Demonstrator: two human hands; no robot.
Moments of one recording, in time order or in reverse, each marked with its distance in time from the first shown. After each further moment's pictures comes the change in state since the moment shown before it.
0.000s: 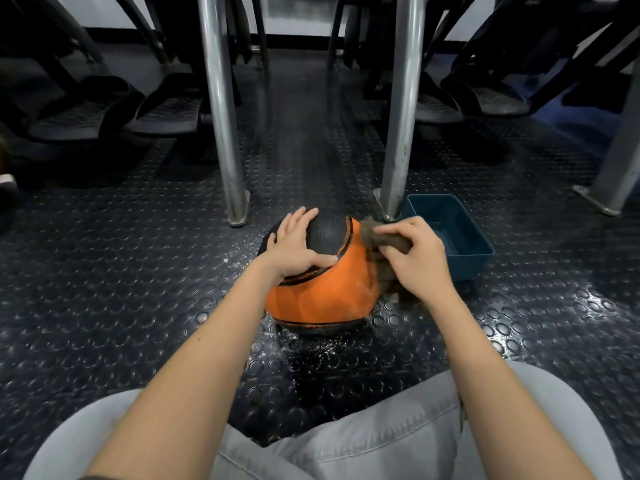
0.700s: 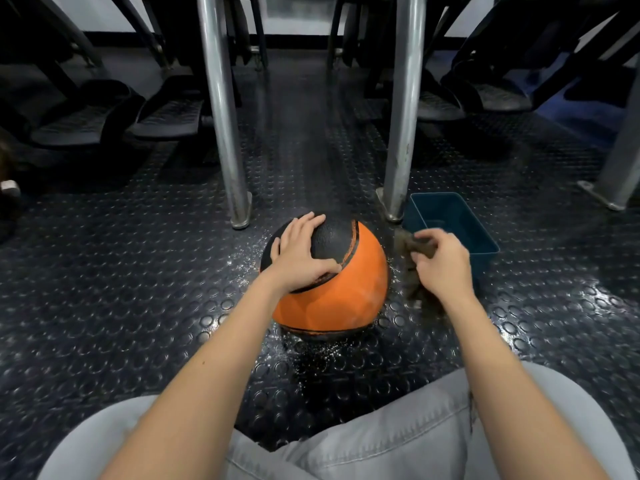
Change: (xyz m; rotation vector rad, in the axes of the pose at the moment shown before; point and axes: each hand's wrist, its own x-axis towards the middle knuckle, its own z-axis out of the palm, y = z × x) left_hand -0.011 -0.003 0.008 0.053 0.077 0.081; right_hand 0.003 0.022 -0.010 -0.227 0.078 0.323
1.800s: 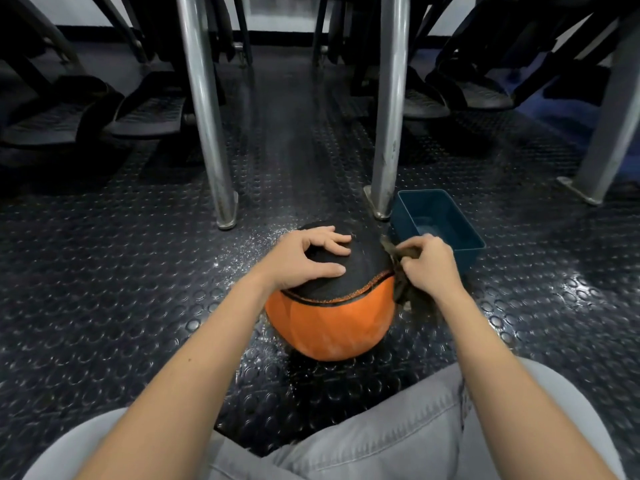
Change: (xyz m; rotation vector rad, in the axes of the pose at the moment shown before) left_hand 0.009 -0.004 -0.001 -0.323 -0.185 0.286; right_hand 0.007 0.006 -0.001 -0.104 -0.125 -0.034
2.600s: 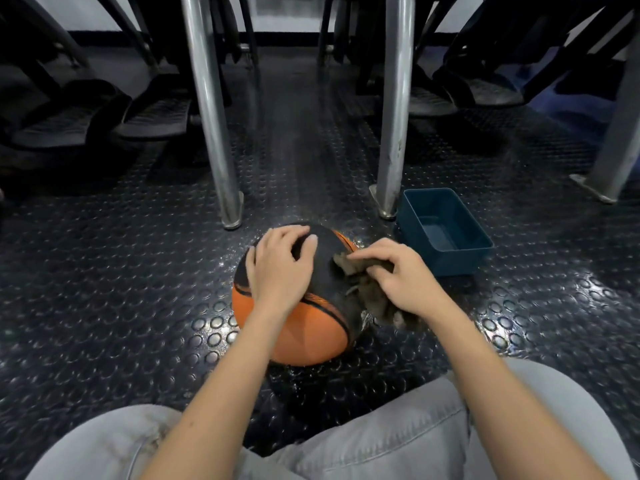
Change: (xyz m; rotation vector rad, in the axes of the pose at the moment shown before) left_hand -0.024 0.002 0.022 0.407 0.641 -0.230; right_hand -0.023 -0.019 0.015 0.169 -0.279 -0.378
